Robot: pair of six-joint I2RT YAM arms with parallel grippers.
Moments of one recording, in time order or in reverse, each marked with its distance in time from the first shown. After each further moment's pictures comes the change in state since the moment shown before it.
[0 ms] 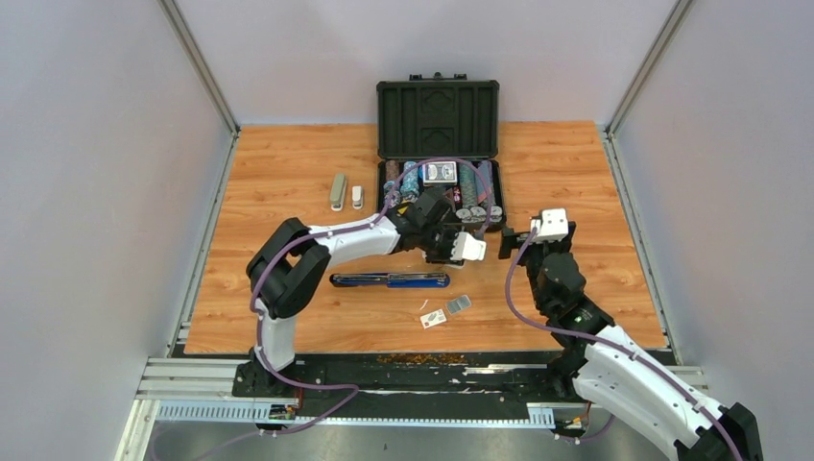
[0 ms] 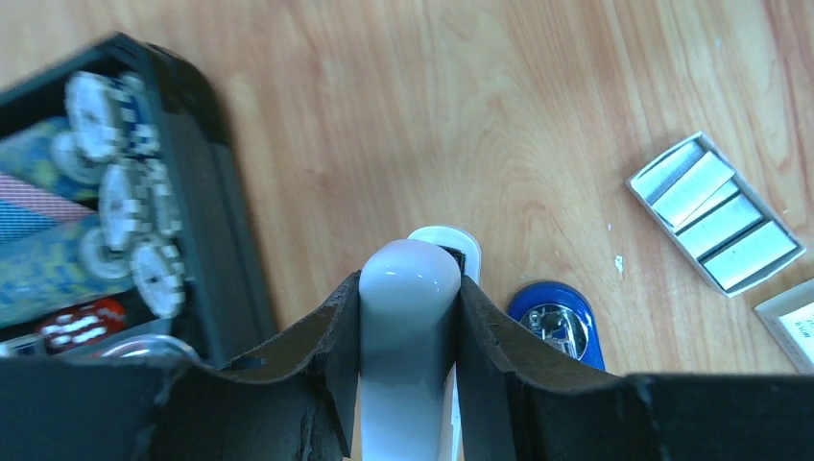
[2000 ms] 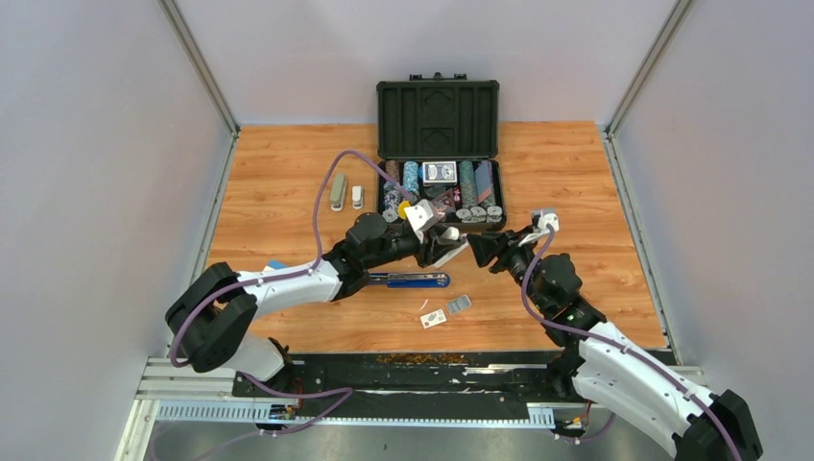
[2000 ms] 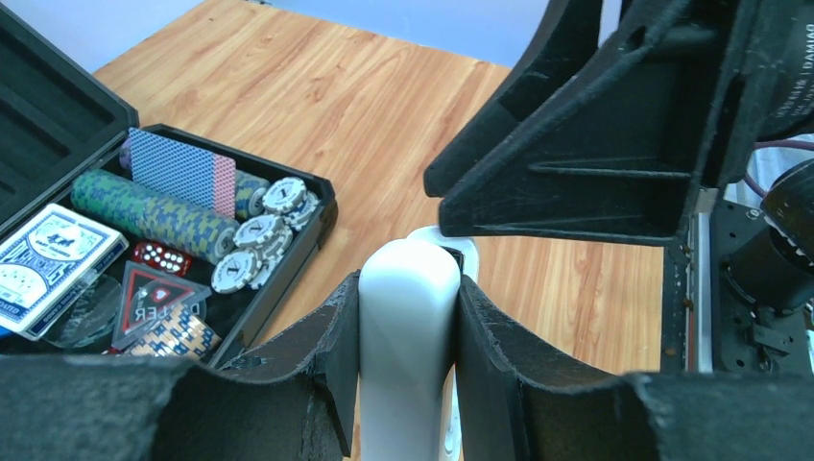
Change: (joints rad) left arm -0.010 -0.497 -0.582 0.946 -0.158 -0.955; right arm 0.001 0.040 -0.046 0.157 -0.493 0.528
